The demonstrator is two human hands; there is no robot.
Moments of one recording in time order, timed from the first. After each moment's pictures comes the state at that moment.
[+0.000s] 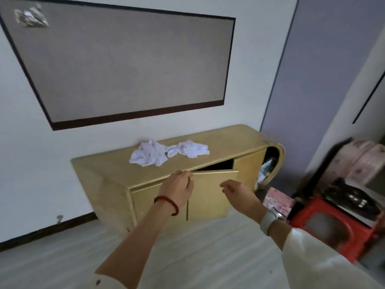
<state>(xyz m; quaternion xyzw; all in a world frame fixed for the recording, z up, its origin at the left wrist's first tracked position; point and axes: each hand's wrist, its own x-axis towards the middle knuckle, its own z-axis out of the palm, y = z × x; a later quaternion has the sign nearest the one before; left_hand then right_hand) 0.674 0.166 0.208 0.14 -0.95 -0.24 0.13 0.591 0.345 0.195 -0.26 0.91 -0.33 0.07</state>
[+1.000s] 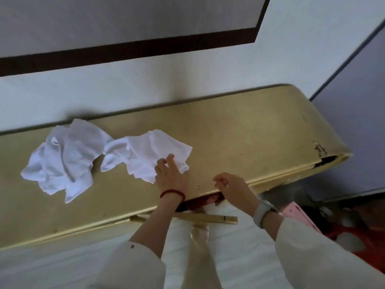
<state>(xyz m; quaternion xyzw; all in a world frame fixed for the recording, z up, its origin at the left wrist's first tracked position) 0.076 0.069 -0.021 0.48 -0.83 -0.28 0.03 -0.006 0.218 0.013 -0.27 0.87 -0.28 0.31</state>
